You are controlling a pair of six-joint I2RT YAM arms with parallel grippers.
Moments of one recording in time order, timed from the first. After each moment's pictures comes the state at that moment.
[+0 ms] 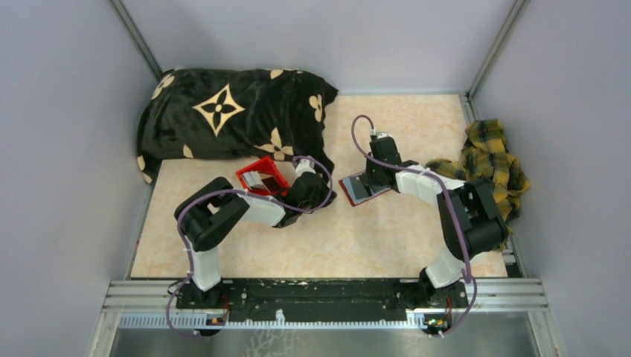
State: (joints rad) left arm -0.86 1.89 0.81 0.52 -0.21 -0.94; right arm 0.40 1.61 0.90 -0.16 0.08 0.35
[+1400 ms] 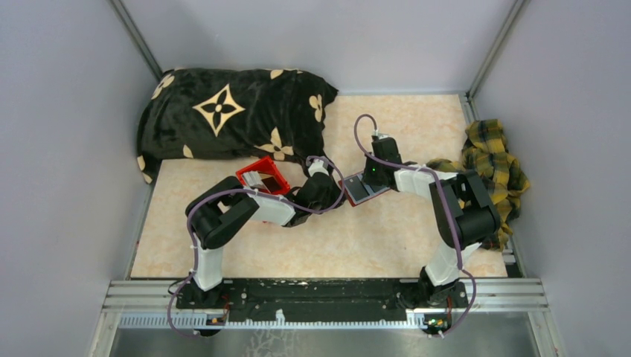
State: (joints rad) left arm -0.91 1.96 0.91 0.50 -0.19 -0.90; right arm 0.36 1.71 0.89 -0.03 -0.03 0.42
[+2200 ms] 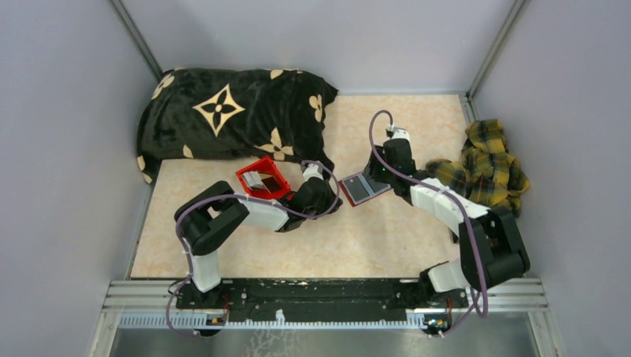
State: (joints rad) left arm -0.93 1.88 0.83 0.47 -0.22 -0.91; right arm 0.38 1.43 0.80 -0.06 0.08 0.46
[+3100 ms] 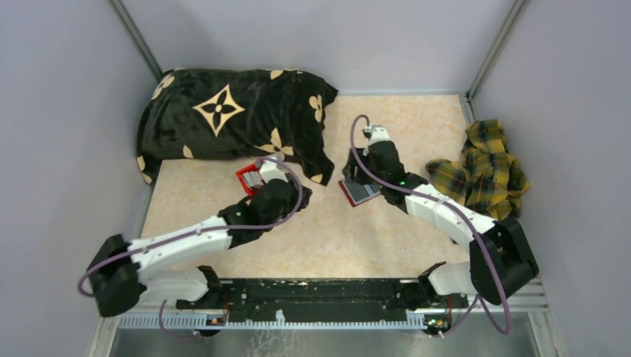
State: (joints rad) left arm -0.98 1.25 0.71 0.02 -0.46 -0.88; right arm 0.51 1.28 0.76 -0.04 0.07 0.41
